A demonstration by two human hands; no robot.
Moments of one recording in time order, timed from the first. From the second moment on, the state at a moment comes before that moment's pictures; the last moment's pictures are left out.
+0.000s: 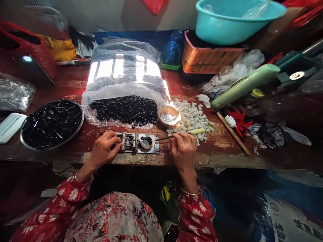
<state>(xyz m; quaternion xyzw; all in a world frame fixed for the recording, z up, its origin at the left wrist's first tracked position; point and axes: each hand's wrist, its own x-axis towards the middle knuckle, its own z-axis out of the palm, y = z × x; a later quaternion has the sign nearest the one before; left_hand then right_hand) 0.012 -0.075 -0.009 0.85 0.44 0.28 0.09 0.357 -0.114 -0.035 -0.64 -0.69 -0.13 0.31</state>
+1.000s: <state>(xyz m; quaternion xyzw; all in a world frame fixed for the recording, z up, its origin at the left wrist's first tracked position) -0.026 -0.072 -0.015 0.85 0.44 0.29 0.08 0.373 -0.229 -0.001 -0.60 -0.59 0.53 0.10</state>
